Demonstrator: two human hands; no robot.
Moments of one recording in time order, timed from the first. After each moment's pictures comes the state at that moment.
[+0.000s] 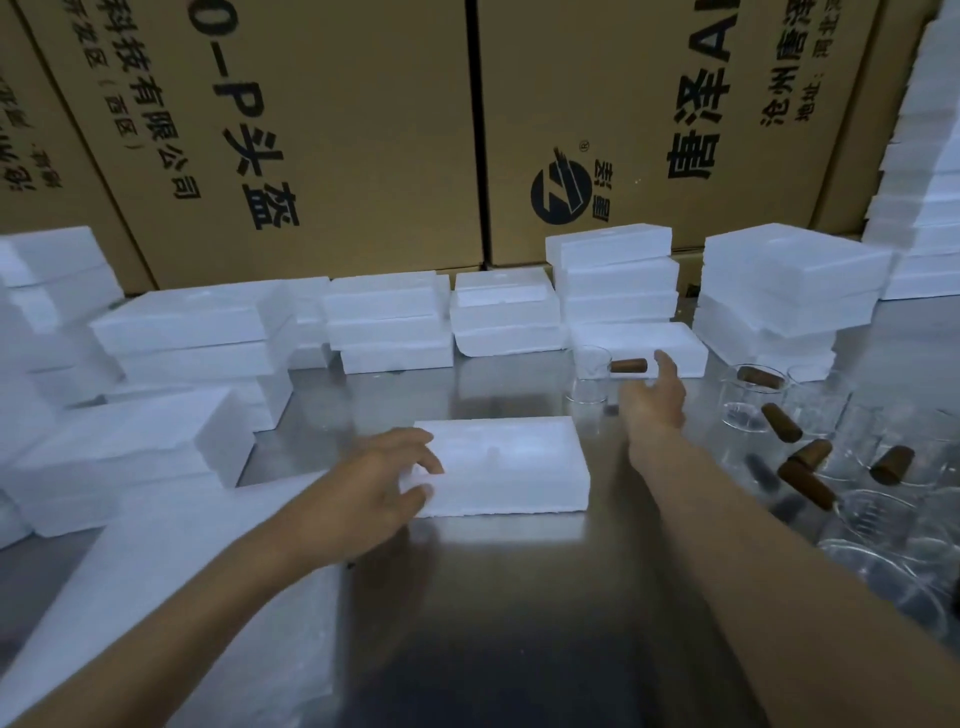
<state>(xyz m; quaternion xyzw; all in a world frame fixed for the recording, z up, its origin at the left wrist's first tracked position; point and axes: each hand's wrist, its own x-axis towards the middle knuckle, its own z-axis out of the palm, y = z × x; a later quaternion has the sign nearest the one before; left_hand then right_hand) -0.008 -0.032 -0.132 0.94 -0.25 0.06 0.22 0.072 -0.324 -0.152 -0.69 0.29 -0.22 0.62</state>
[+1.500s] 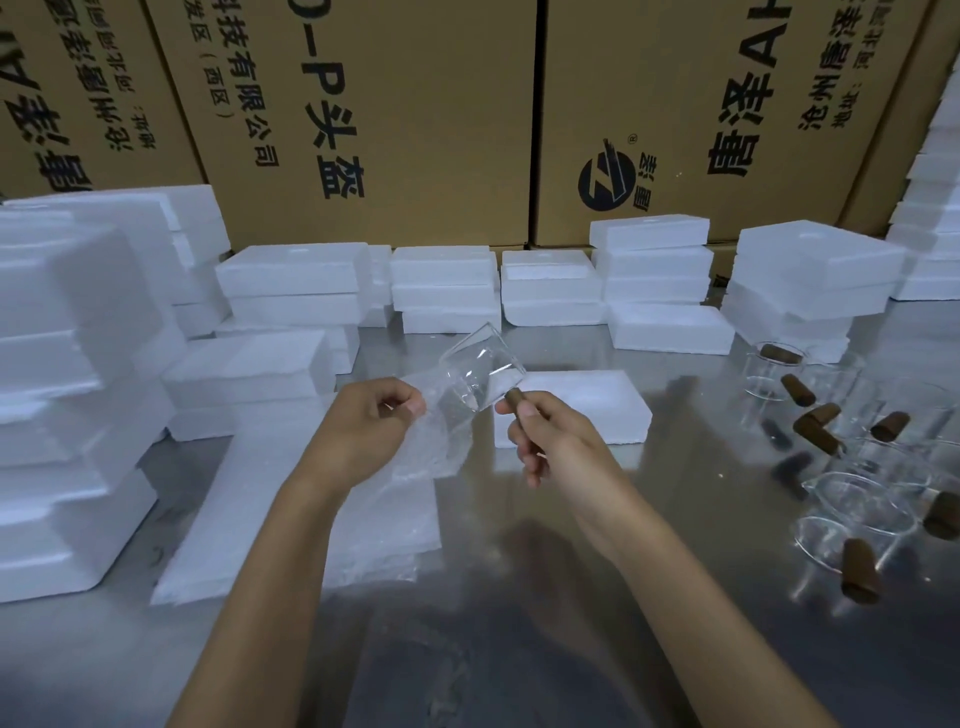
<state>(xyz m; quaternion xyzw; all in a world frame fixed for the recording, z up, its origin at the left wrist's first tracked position) -0.066 0.019 -0.112 0.86 -0.02 0.10 0.51 -0.102 -0.178 -0.123 -0.72 -0.06 -0.01 0.69</state>
